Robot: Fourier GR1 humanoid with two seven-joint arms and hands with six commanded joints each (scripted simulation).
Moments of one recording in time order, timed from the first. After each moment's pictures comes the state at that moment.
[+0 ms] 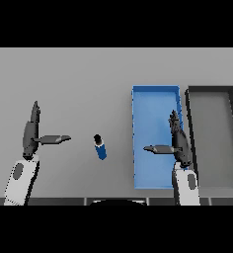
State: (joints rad) left arm -0.11 0.43 -0.16 -1.48 0.24 0.26 0.01; right arm 0.00 0.00 0.00 -1.57 0.00 0.00 0.00
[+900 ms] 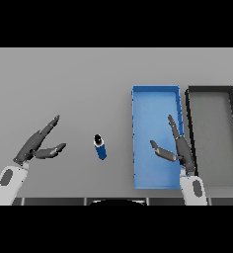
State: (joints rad) left arm -0.04 0.68 -0.29 -1.59 0.25 -0.17 -0.17; right arm 0.09 -0.16 0.12 -1.71 0.19 0.06 -0.06
